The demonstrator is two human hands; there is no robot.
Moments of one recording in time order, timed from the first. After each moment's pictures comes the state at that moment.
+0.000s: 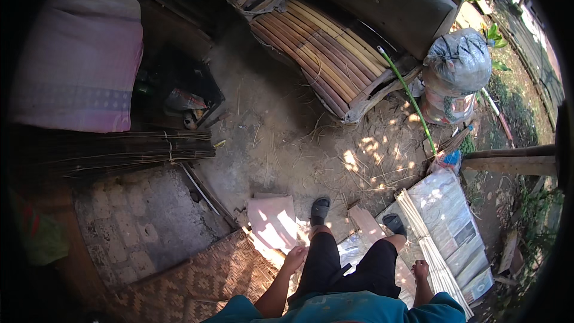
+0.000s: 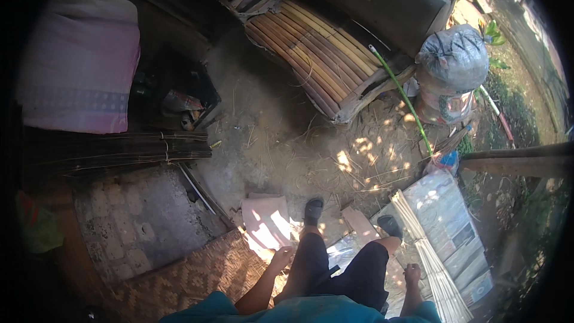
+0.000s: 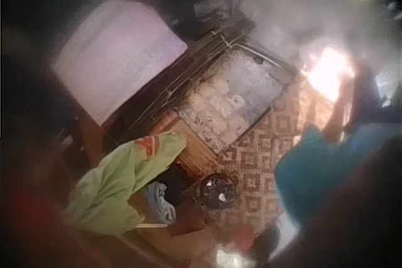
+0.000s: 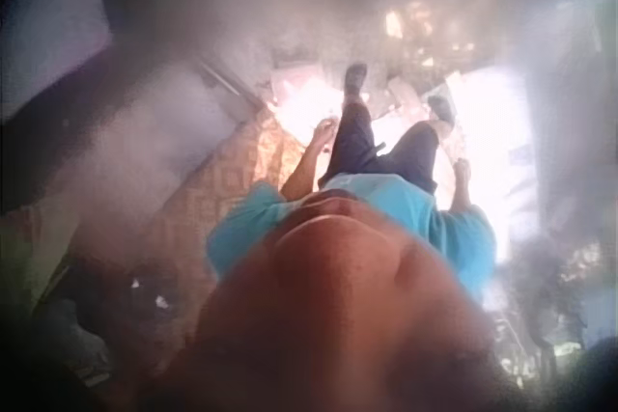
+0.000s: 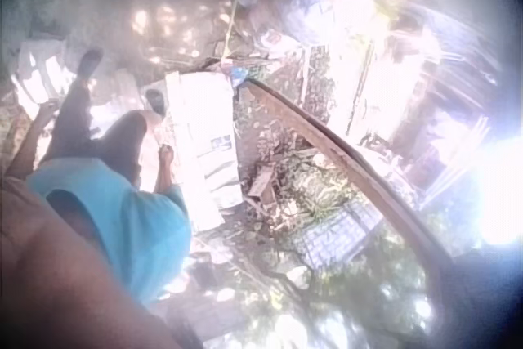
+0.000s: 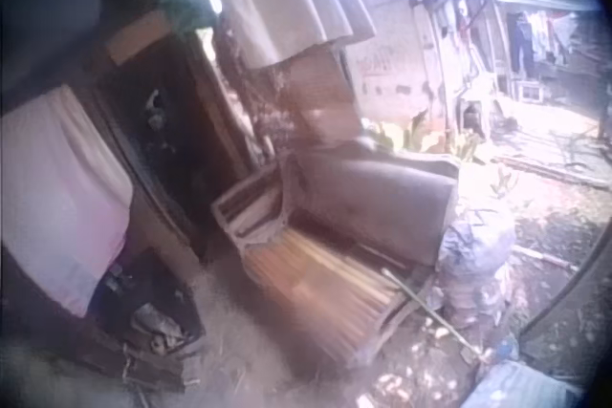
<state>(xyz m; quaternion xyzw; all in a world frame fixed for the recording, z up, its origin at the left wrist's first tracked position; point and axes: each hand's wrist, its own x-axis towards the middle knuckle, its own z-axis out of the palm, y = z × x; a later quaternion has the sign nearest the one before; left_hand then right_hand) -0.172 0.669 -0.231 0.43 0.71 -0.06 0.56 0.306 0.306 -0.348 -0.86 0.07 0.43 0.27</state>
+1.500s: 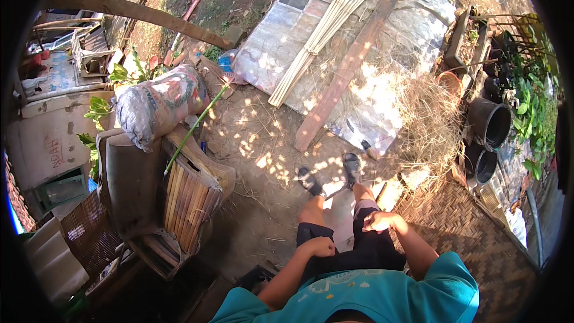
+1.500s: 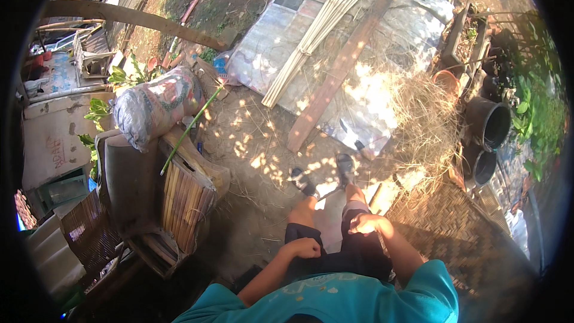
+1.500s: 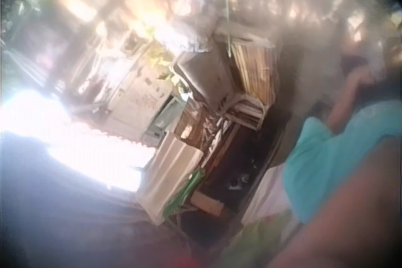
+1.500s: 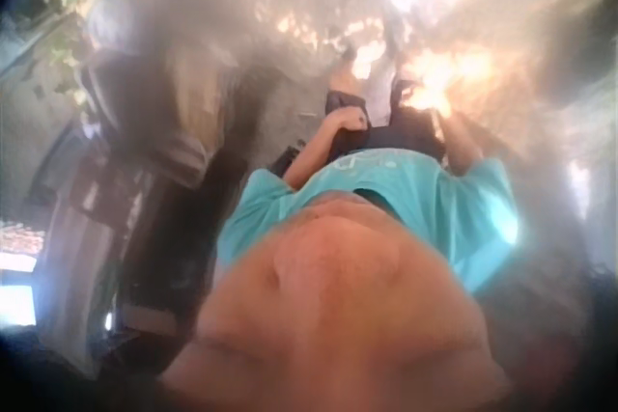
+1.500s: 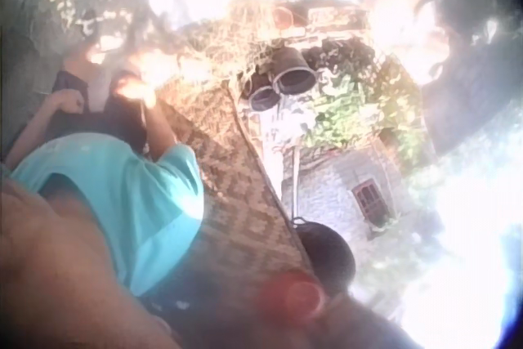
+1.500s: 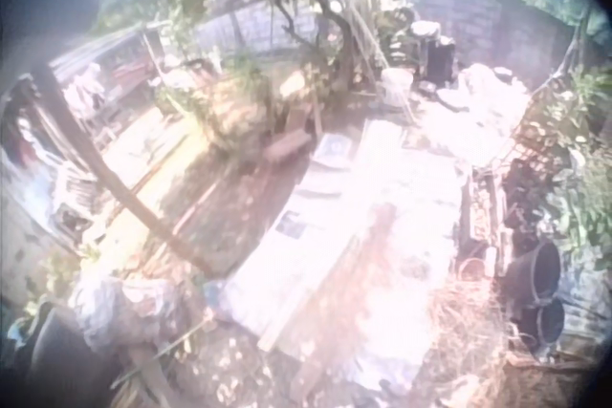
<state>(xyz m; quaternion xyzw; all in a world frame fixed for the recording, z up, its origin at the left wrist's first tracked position) -0.129 0.723 -0.147 0.53 -0.33 -0.77 0.10 -0.285 0.441 -0.207 -0.47 0.19 0.56 0.65</state>
